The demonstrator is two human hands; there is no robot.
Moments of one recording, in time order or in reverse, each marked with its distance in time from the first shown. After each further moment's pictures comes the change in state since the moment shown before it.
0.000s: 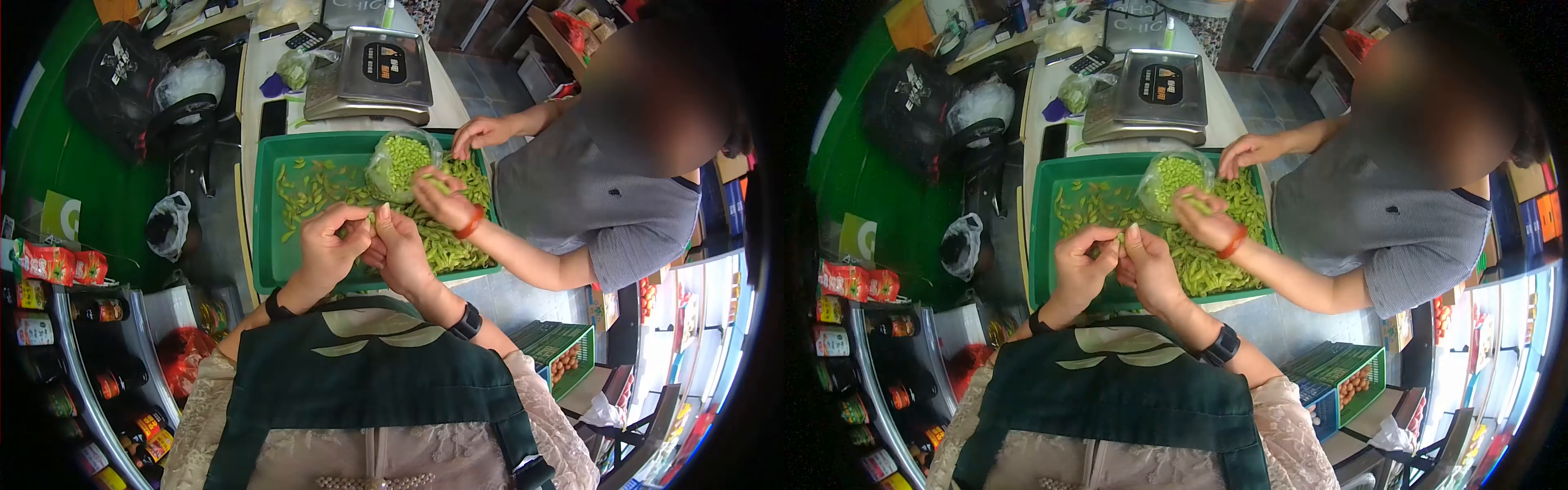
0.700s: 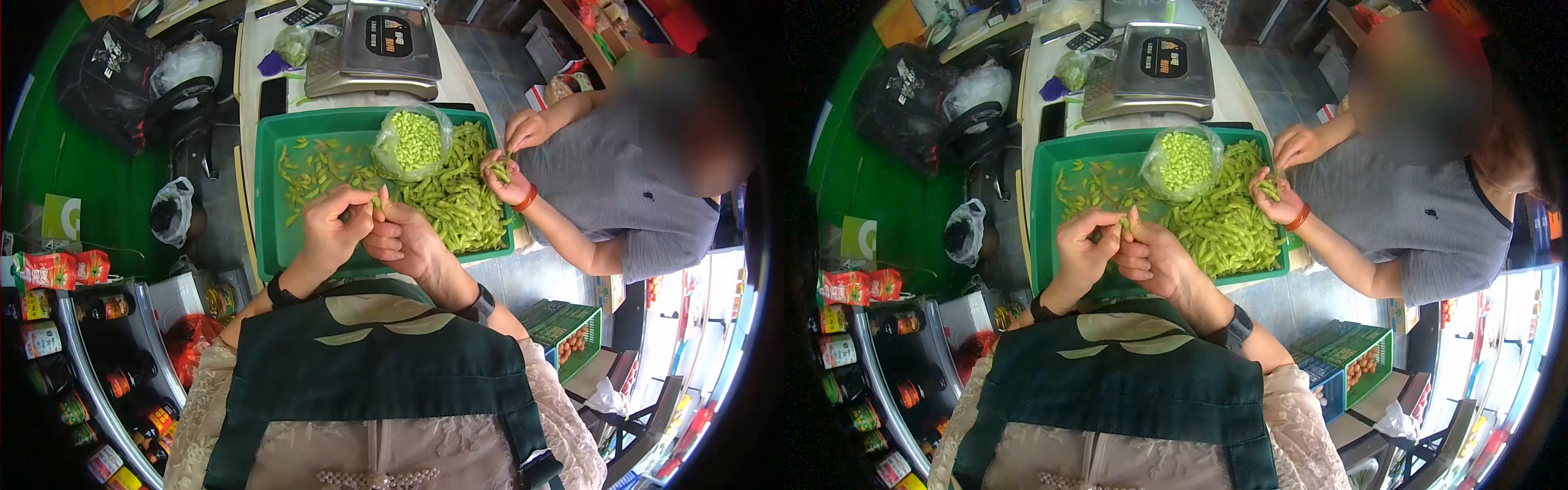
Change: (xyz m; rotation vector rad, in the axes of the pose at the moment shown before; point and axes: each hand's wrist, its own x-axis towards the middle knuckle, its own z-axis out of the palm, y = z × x) left_hand 0.003 -0.021 -0.004 -0.005 -0.031 0.040; right_hand 0.017 0.001 -0.027 0.443 -0.209 0.407
